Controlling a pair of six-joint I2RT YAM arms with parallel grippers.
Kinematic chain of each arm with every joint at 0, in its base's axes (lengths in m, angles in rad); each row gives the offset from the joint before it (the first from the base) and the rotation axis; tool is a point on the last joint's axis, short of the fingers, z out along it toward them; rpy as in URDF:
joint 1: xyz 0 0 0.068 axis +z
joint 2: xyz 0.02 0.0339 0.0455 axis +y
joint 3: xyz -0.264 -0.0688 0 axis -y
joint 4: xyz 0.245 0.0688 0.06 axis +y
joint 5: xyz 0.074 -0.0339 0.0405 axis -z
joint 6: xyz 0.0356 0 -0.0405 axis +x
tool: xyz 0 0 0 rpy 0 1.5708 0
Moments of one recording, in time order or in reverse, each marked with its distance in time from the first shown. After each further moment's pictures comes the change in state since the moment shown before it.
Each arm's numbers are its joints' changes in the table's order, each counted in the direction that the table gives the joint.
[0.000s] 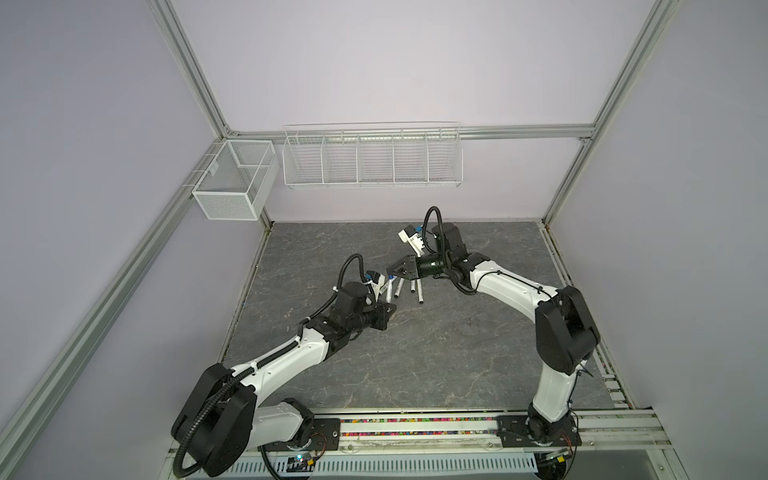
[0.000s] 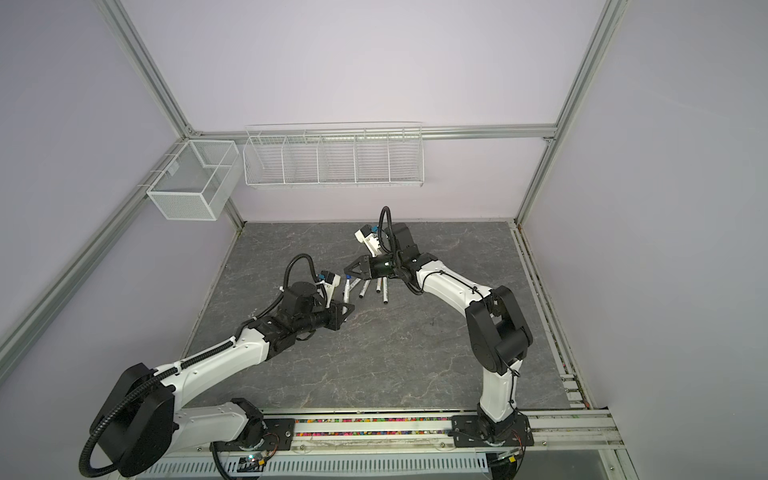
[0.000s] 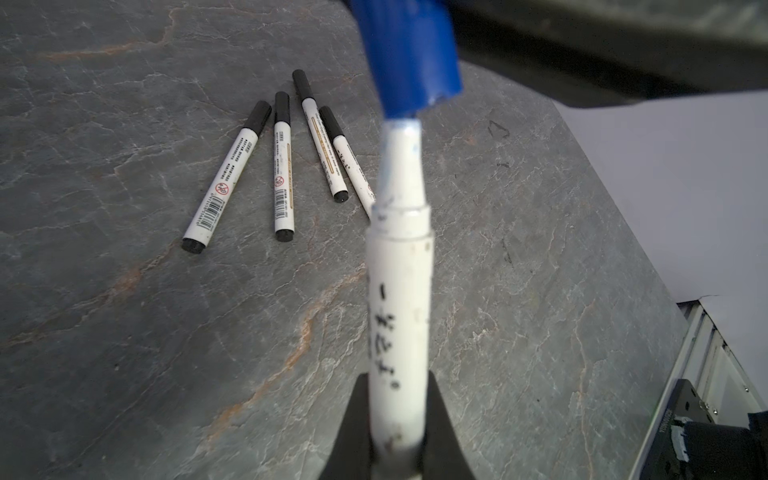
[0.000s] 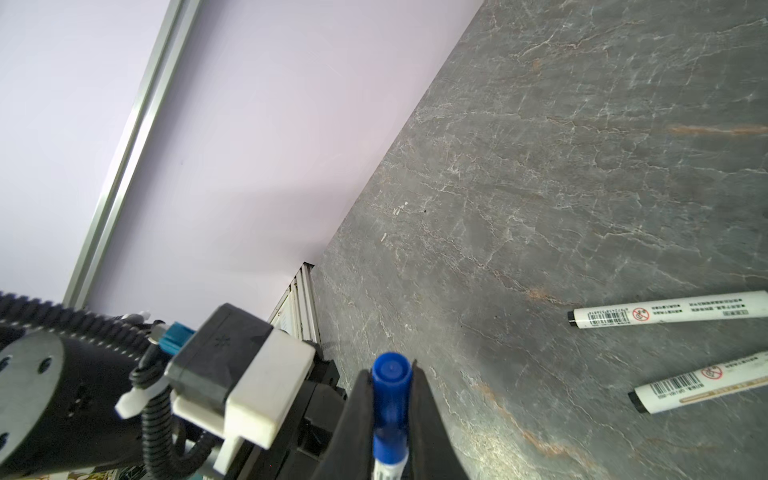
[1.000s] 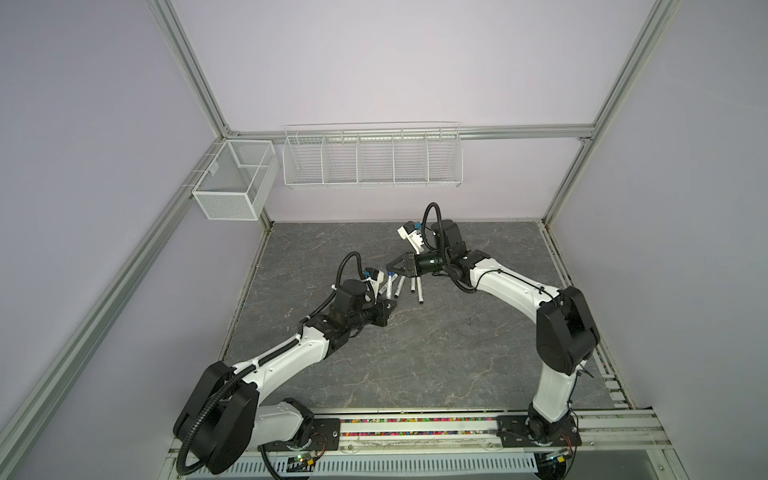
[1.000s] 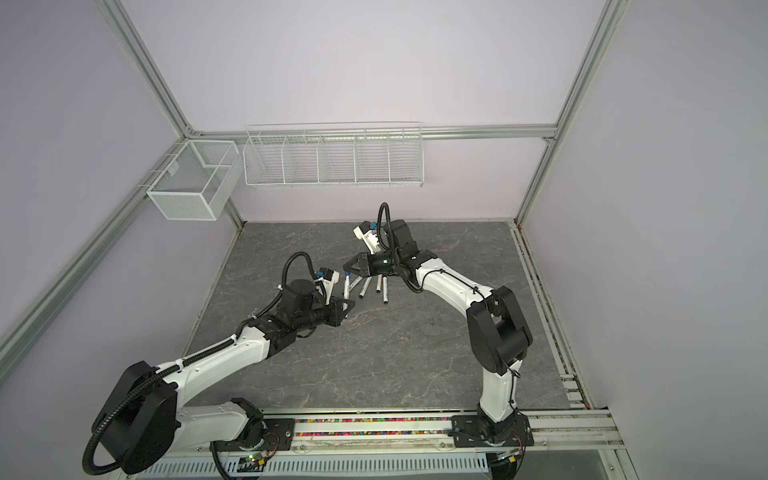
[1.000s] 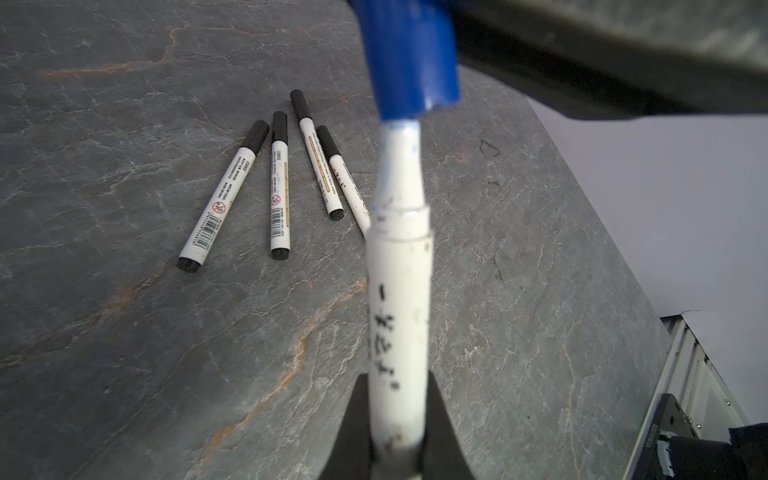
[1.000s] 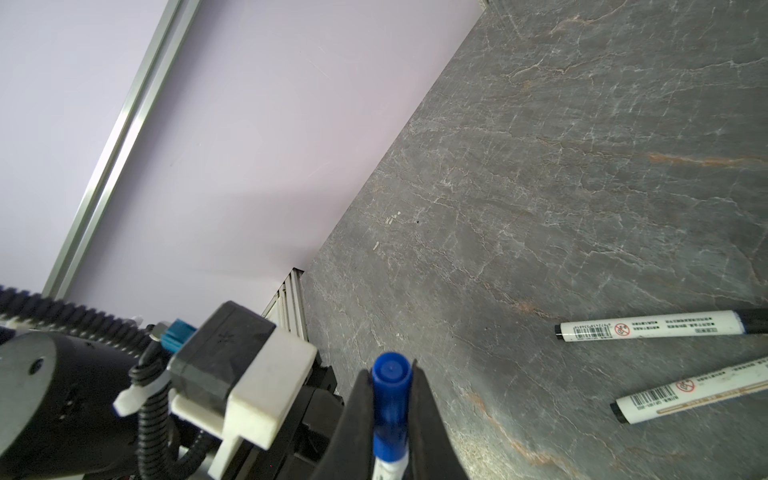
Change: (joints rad) left arm 0.016 0.008 0.007 -0.036 0.021 -0.021; right arm 0.010 0.000 0.049 0.058 0.056 -0.047
